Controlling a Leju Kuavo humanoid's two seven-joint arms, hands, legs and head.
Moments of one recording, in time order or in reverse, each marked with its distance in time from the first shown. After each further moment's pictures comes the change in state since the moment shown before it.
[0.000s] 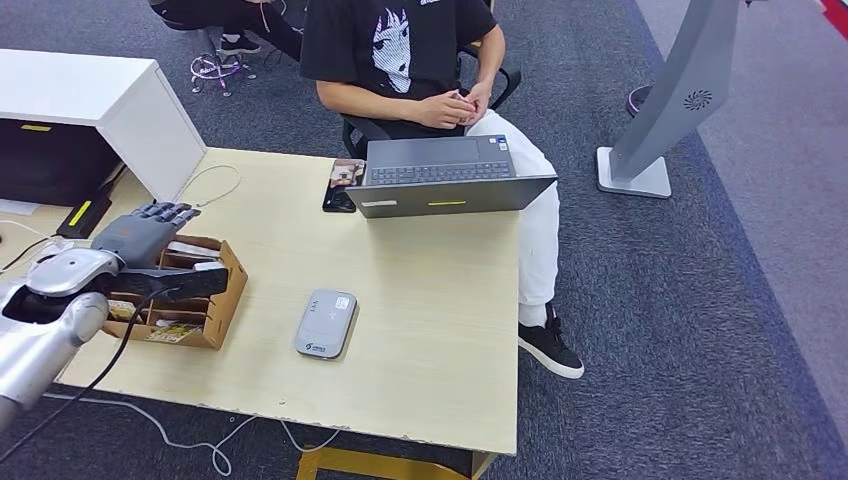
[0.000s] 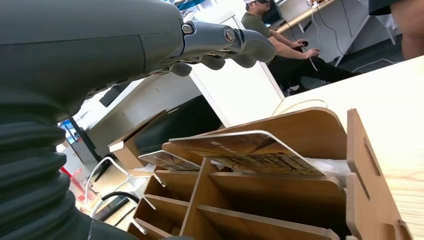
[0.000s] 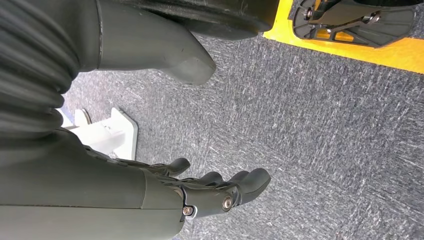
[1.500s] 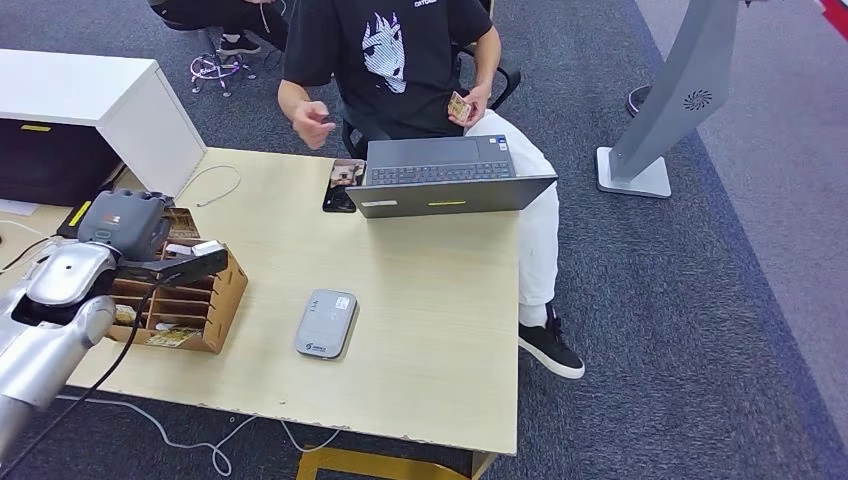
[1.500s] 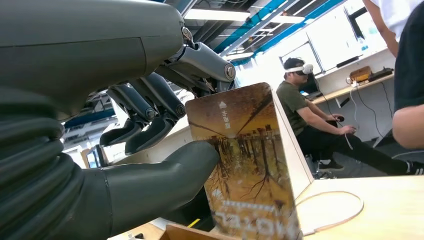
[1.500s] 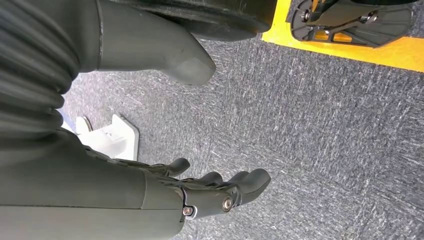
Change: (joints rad) left arm 0.037 -0.053 0.096 -0.004 -0.168 0.270 0.063; right arm 0.000 0.004 0.001 0.000 -0.033 -0.010 -0.005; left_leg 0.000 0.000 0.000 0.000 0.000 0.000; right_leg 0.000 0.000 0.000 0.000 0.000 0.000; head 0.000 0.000
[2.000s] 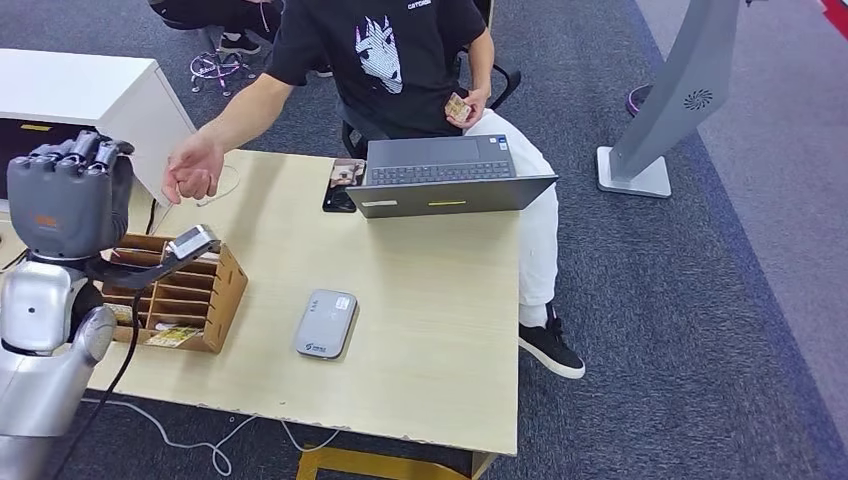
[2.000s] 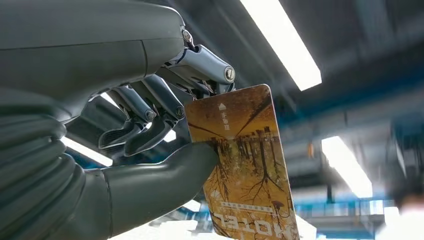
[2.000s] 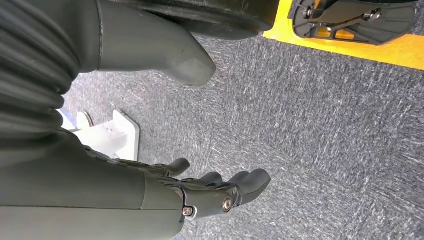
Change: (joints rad) left arm 0.192 -0.150 0.317 -0.366 -0.291 0.585 -0.049; right arm 0.000 0.001 0.018 0.000 0.006 -0.006 0.008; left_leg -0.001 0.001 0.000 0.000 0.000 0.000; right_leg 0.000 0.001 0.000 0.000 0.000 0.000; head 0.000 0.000
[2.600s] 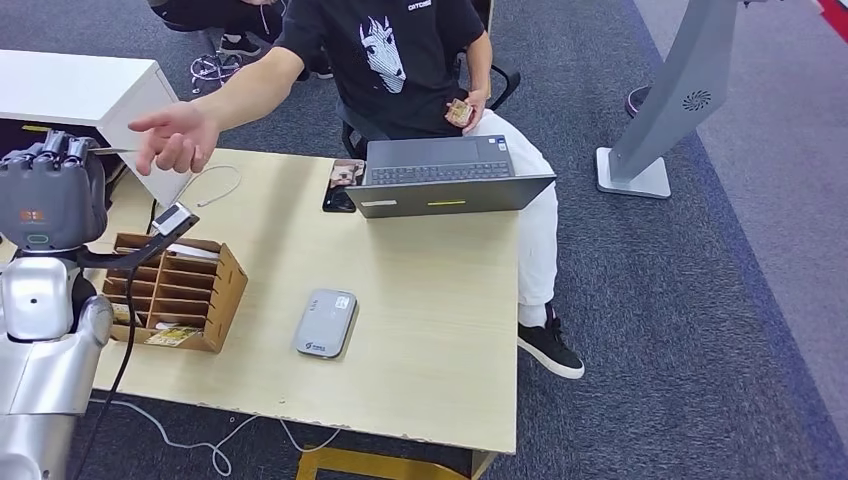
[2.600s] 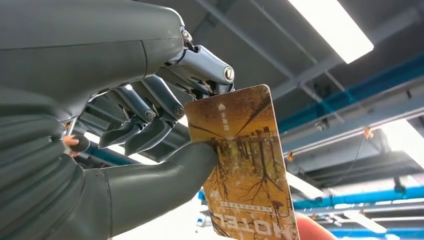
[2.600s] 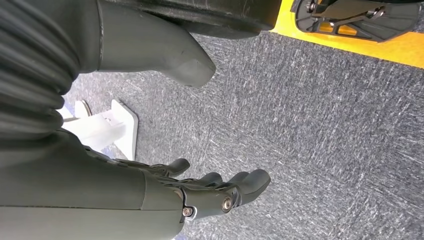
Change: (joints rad) left arm -0.066 -0.103 0.170 0.225 -0.139 0.042 0.007; right arm -0.003 0.000 0.036 0.000 0.016 -0.007 0.014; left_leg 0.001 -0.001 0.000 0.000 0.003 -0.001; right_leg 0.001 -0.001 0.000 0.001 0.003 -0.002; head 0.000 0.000
